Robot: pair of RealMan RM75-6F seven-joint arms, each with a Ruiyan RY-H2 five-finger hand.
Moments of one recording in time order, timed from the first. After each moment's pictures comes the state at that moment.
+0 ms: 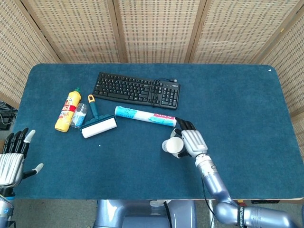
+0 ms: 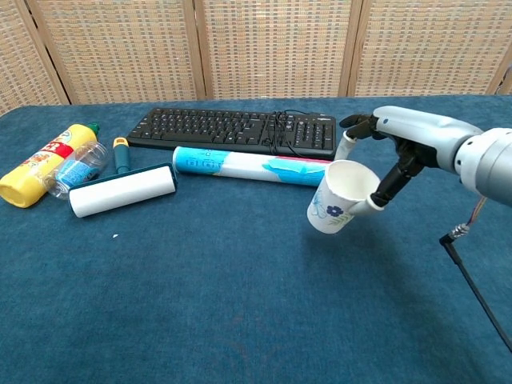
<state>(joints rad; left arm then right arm) -0.08 -1.24 -0.05 -1.58 1.54 1.55 0.18 0.60 -1.55 0.31 -1.76 -0.92 1.03 -0.40</state>
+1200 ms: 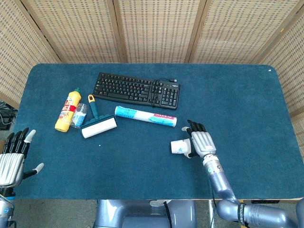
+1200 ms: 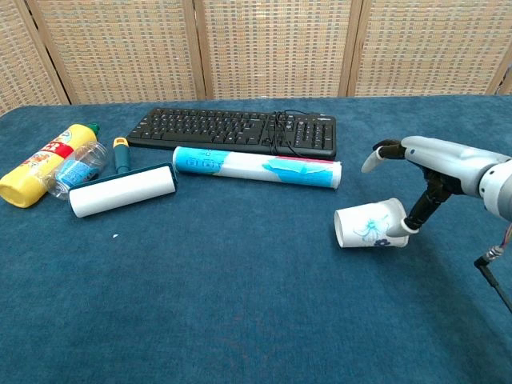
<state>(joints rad) -0.08 -1.24 -0.05 -1.58 1.54 1.55 0.16 0.62 -1.56 0.19 -1.66 -0.88 1.10 -0.45</state>
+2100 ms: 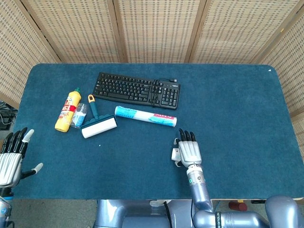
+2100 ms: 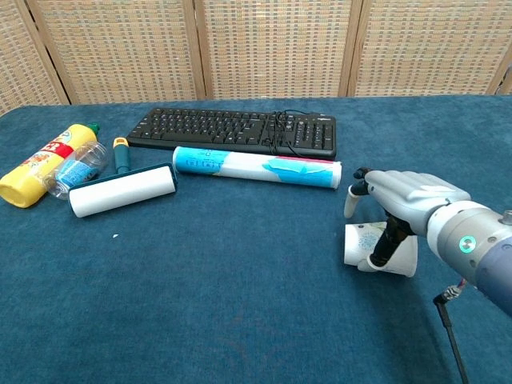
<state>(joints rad) -0.08 -1.22 -0.05 -1.59 1.54 1.55 0.12 0.65 -1.81 0.18 -1.67 -0.72 1.37 -0.82</state>
